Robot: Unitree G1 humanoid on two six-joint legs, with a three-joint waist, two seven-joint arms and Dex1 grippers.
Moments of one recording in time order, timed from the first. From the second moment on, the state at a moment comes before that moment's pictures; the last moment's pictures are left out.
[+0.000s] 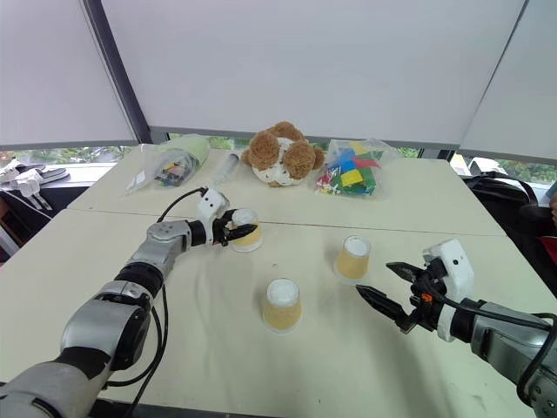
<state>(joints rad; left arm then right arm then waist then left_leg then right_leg) -1.05 0.34 0.00 1.08 -0.10 -0.14 -0.98 0.10 -0.82 -0.47 -0.64 0.86 0.84 0.54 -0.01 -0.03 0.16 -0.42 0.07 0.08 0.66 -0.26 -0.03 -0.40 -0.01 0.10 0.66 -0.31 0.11</state>
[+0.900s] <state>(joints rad) -0.46 0.56 -0.11 -0.01 -0.31 0.38 -1.20 0.09 -0.82 -0.45 -0.60 0.81 0.82 0.58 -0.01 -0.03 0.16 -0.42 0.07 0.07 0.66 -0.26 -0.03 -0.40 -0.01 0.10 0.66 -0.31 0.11</state>
